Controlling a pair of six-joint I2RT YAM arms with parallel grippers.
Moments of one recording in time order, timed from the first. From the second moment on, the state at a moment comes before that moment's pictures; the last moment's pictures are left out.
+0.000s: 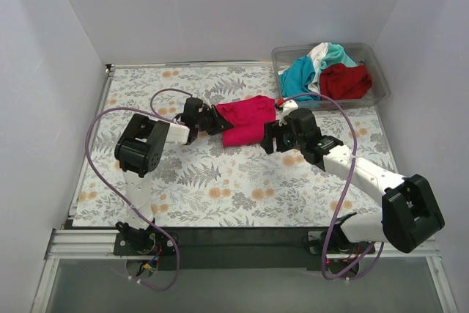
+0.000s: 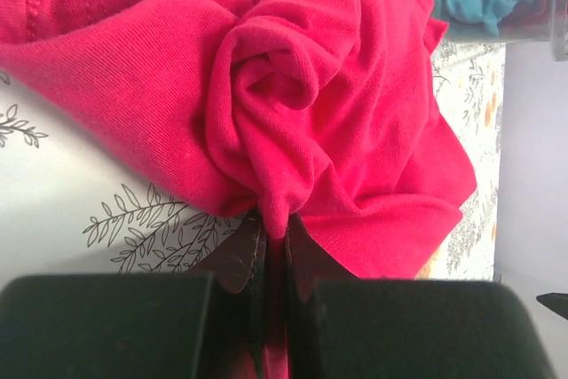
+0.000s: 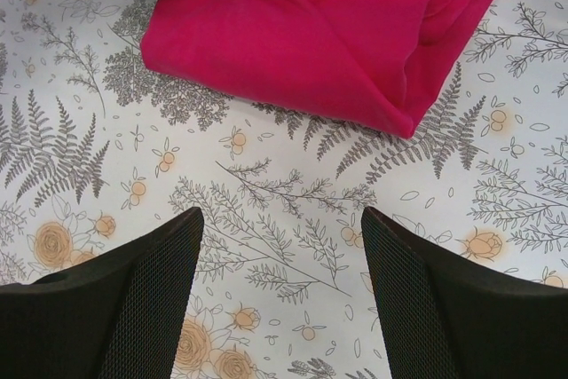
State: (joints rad) left arm -0.37 2.09 1.06 0.47 0.44 -0.77; right arm 0.57 1.30 0.79 -0.11 -0.09 0.23
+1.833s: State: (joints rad) left arm 0.36 2.25 1.59 -0.02 0.27 -0.12; right arm 0.57 1.54 0.89 0.00 -0.23 0.15
